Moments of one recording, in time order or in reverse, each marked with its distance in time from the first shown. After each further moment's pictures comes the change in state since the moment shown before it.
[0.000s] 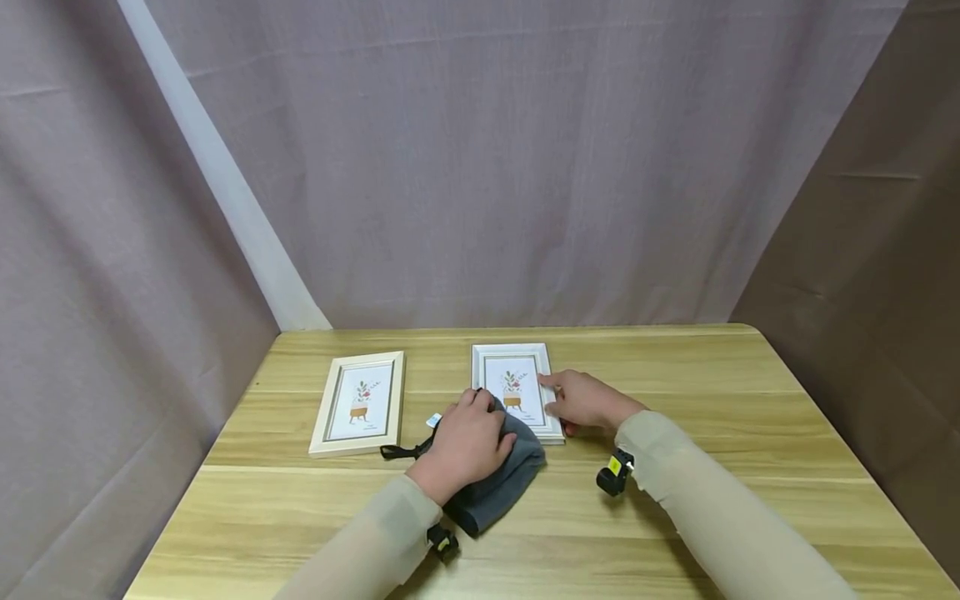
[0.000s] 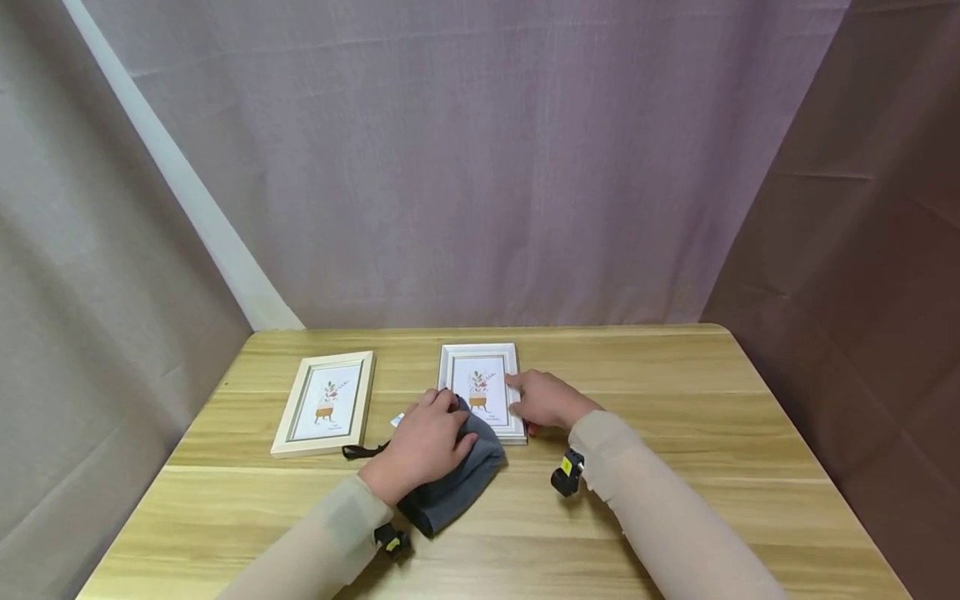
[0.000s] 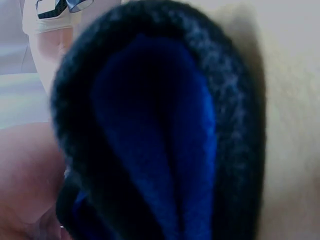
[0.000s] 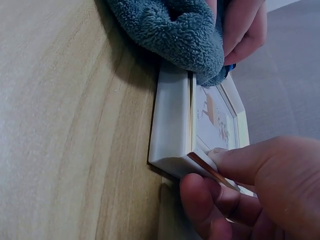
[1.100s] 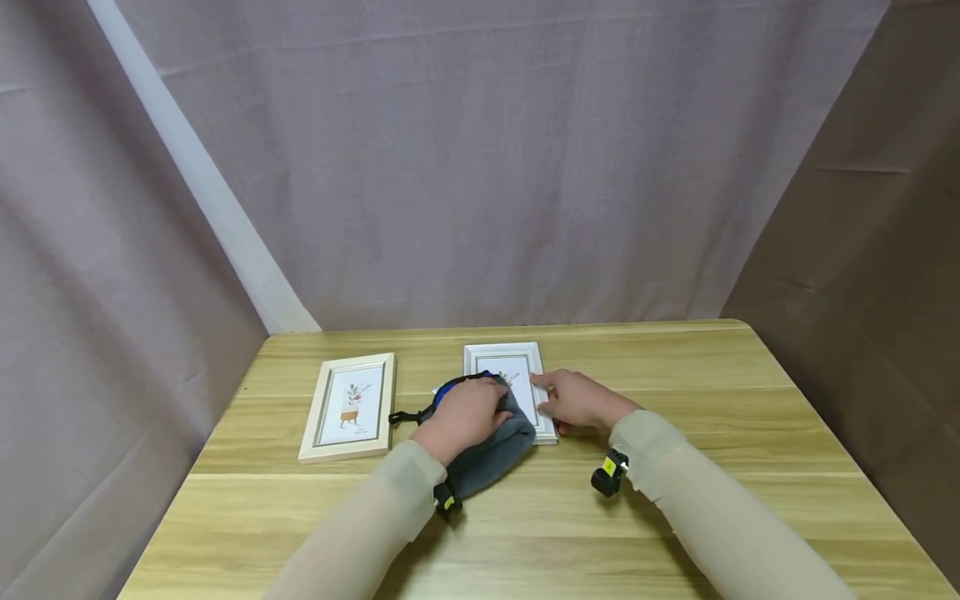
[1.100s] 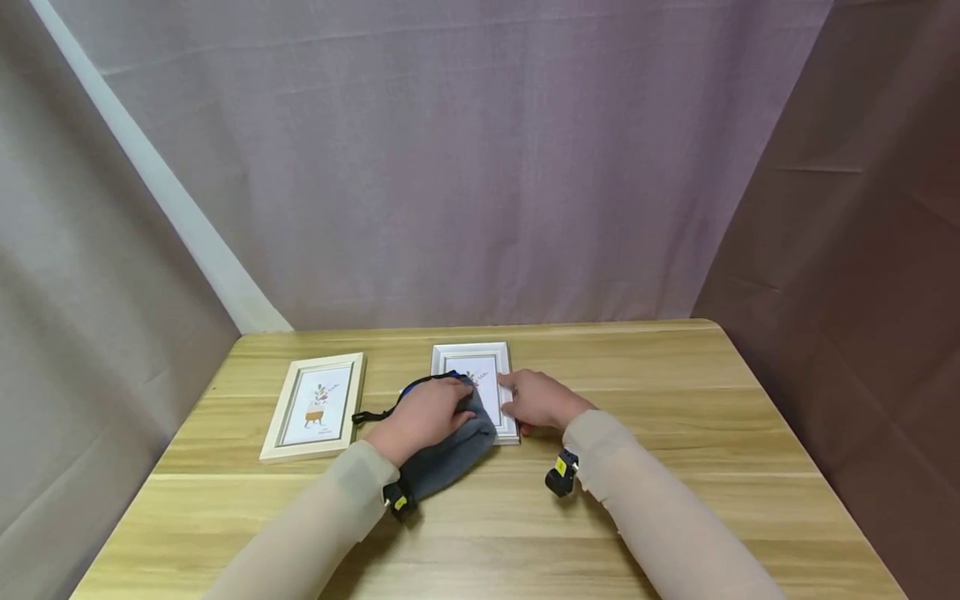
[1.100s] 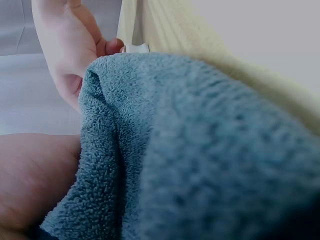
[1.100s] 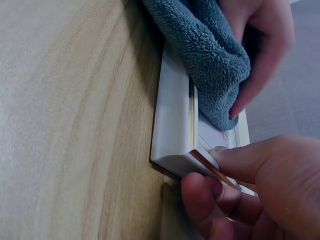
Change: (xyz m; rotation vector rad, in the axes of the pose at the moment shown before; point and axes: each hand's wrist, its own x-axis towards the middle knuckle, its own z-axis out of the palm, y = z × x) left_hand 0.052 -0.014 -0.002 -0.142 -0.109 0.061; right_hand -0.004 -0.004 -0.003 0.012 -0.005 -0.007
